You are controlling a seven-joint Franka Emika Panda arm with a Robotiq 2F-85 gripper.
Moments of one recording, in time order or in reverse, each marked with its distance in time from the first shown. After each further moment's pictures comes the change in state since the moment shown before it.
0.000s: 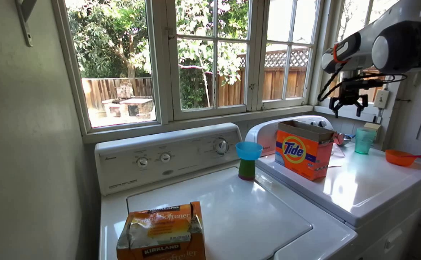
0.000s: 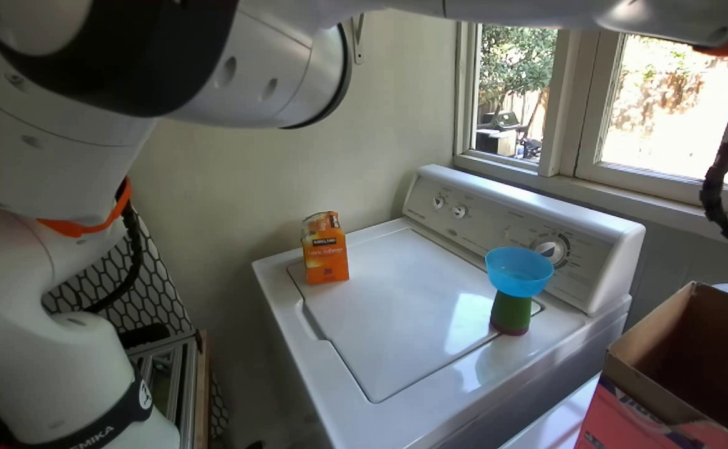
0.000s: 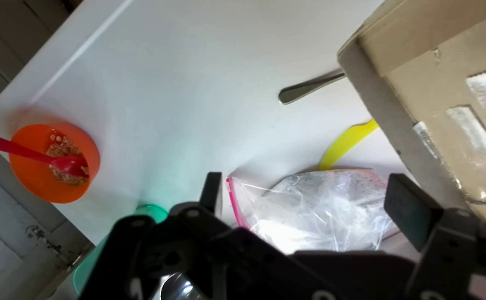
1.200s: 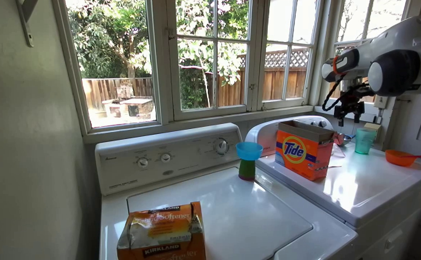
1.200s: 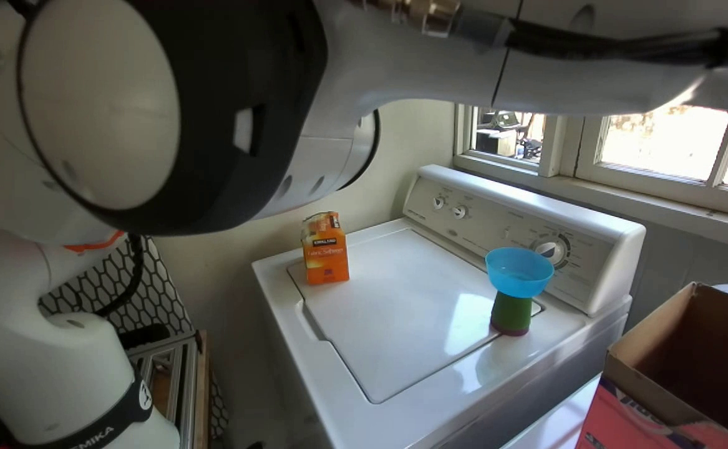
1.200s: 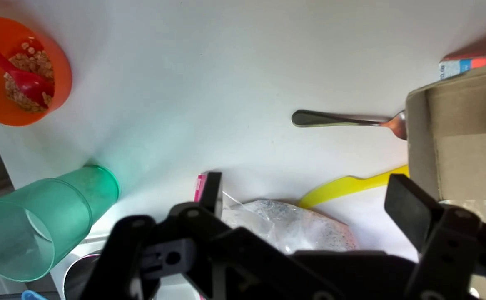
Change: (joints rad) arm -0.064 0.165 0.041 0.217 -0.026 -0.093 -0.438
